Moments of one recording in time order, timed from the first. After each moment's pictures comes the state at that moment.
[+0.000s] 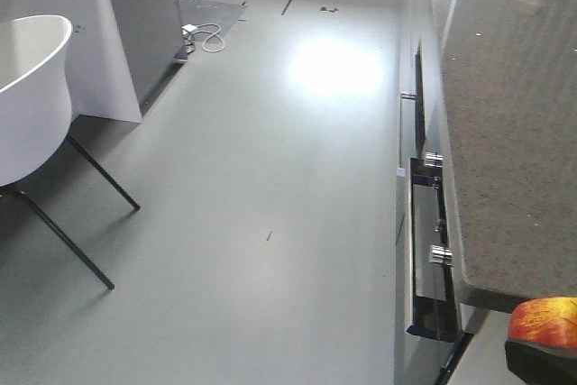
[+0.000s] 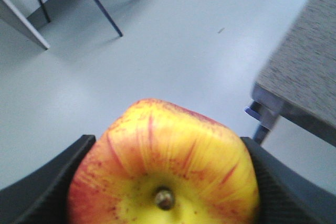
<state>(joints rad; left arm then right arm) -0.02 -0.01 0.02 -0.02 0.07 -0.06 0.08 0.55 -0.66 0.43 1.02 -0.35</state>
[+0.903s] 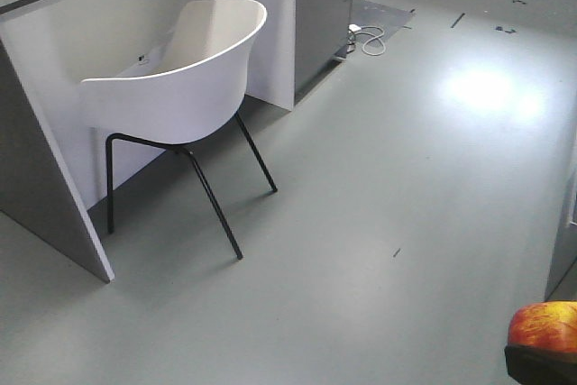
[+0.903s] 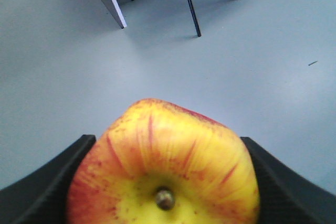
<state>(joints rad) -0.02 -0.01 0.02 -0.02 0.07 -0.06 0.08 0.55 -0.66 0.43 1.04 -0.36</state>
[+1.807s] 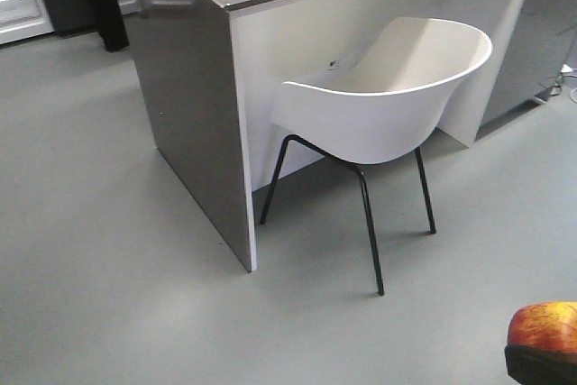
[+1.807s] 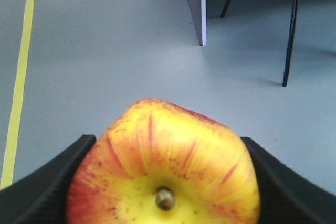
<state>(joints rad) -0.02 -0.01 0.02 -0.02 0.07 -0.06 0.08 0.55 -0.66 0.43 1.04 -0.36</state>
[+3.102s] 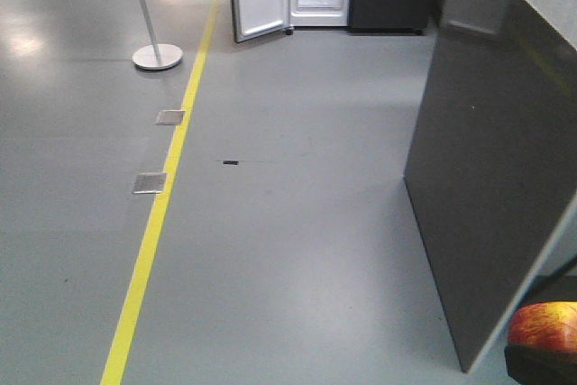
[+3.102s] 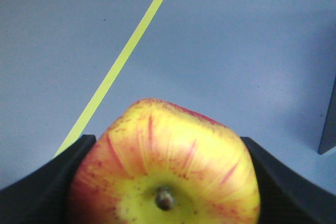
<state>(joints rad) -0.02 -0.01 0.02 -0.02 0.07 -0.06 0.08 0.55 -0.66 0.43 1.04 -0.36</state>
